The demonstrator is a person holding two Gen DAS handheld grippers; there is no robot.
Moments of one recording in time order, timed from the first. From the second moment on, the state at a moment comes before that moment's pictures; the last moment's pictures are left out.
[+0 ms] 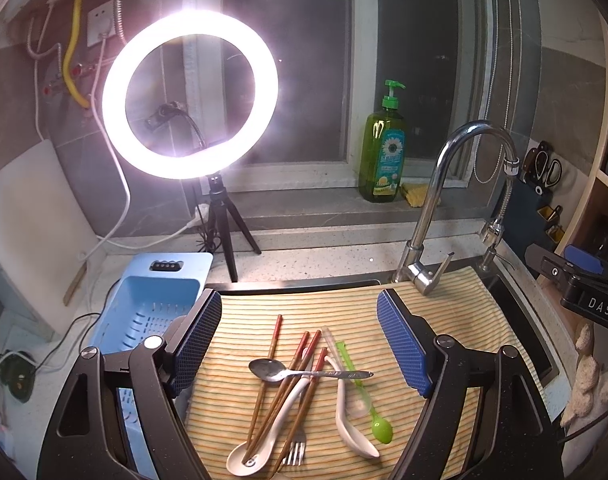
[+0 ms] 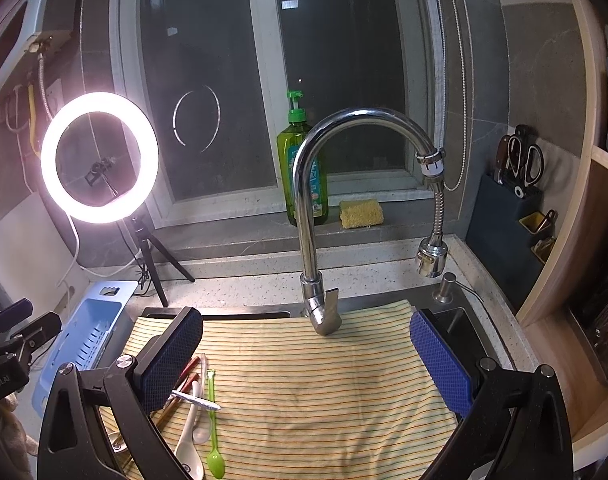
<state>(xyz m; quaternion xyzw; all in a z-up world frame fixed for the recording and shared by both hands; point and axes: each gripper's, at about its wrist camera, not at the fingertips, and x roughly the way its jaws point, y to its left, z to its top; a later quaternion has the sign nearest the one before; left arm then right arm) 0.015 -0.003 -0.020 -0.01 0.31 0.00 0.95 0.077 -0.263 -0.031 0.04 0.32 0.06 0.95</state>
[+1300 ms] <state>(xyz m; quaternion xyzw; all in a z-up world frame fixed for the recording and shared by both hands) -0.027 0.019 -0.118 -0.07 0.45 -0.02 0.89 0.127 -0.210 -0.163 0.15 0.56 0.26 0.77</state>
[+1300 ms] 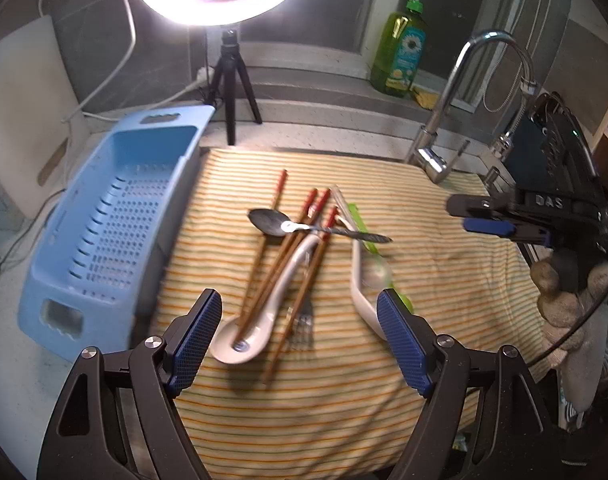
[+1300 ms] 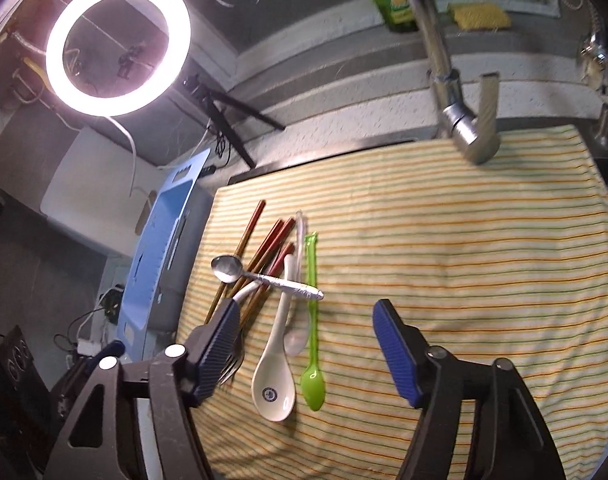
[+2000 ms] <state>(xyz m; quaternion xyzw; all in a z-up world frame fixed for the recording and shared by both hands) -0.001 -0.012 -0.131 0.07 0.47 -0.01 0.88 0.143 -0.217 -0.197 0.18 0.60 0.31 0.71</state>
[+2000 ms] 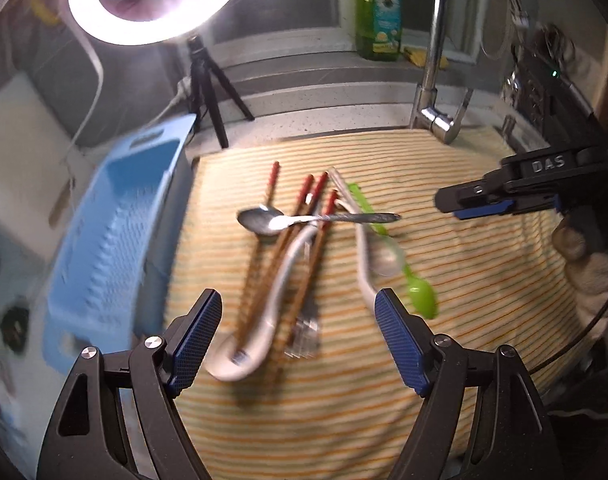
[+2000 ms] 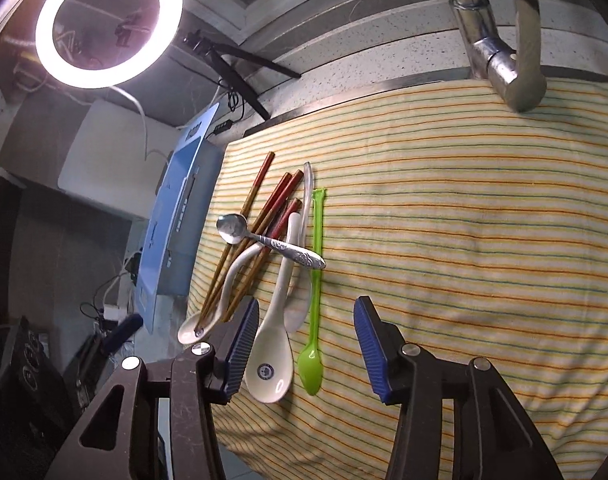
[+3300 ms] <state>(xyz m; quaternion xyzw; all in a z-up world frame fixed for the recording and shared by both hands) 0.135 0.014 -0.205 0.33 0.52 -0.36 0.70 0.147 -0.140 -0.248 0.42 0.62 0.08 0.66</state>
